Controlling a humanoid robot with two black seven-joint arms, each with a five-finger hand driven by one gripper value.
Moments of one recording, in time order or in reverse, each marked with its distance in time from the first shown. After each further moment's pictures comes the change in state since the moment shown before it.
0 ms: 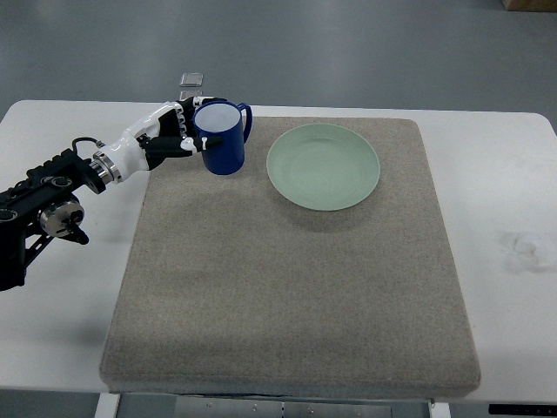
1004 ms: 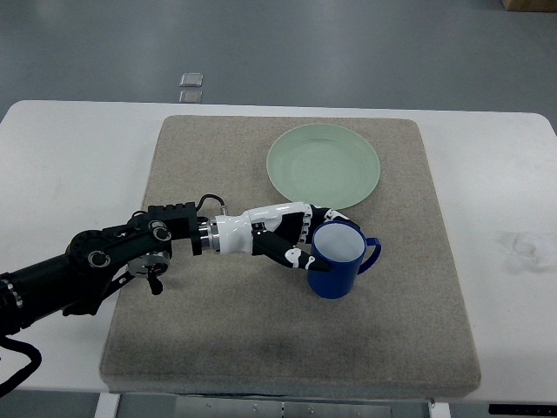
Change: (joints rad) left arm -0.044 -0.239 0.224 -0.111 0.142 -0.218 0.009; right arm 0.000 0.000 0.000 0.000 0.000 0.000 0.000
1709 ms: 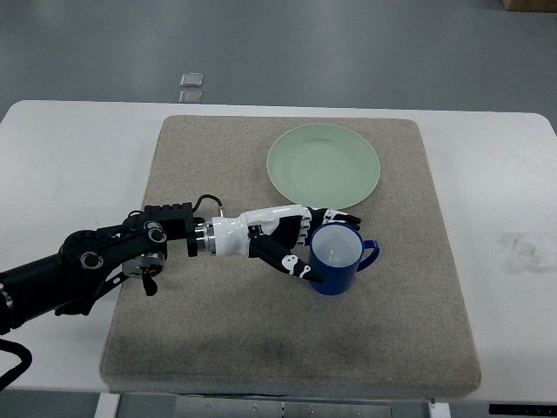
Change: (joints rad) left arm 0.004 0.034 0.020 -0.043 0.014 0.000 -0.001; right arm 0.000 0.000 0.000 0.000 0.000 0.000 0.000
